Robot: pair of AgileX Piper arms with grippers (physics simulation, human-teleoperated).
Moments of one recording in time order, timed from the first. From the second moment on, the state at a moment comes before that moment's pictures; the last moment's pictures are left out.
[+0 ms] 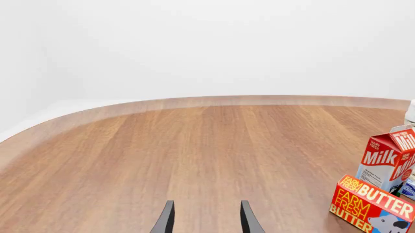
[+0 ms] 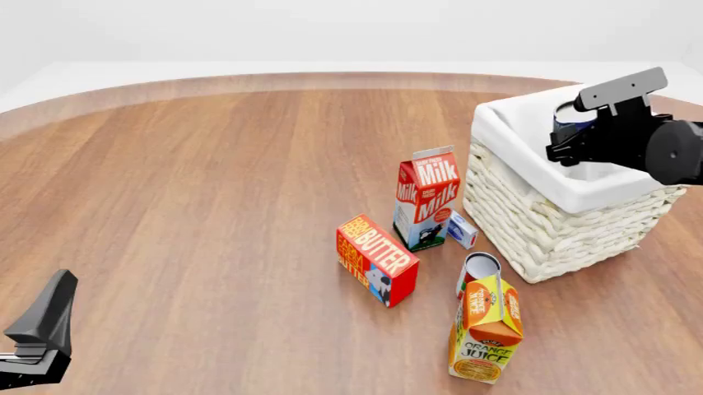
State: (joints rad) left arm 0.00 0.01 0.00 0.00 0.00; right arm -0.07 1.54 -0.98 0.00 -0.35
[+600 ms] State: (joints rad) left arm 0.00 0.01 0.00 0.00 0.00; right arm -0.10 1.59 -1.00 0.00 -0.37
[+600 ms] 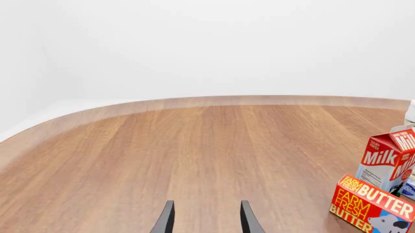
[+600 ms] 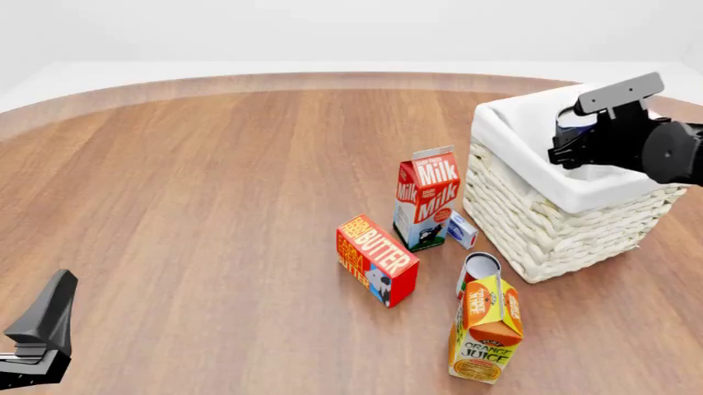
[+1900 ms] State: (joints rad) left arm 0.00 0.01 0.00 0.00 0.00; right arm -0.12 1.57 -1.02 -0.01 -0.36
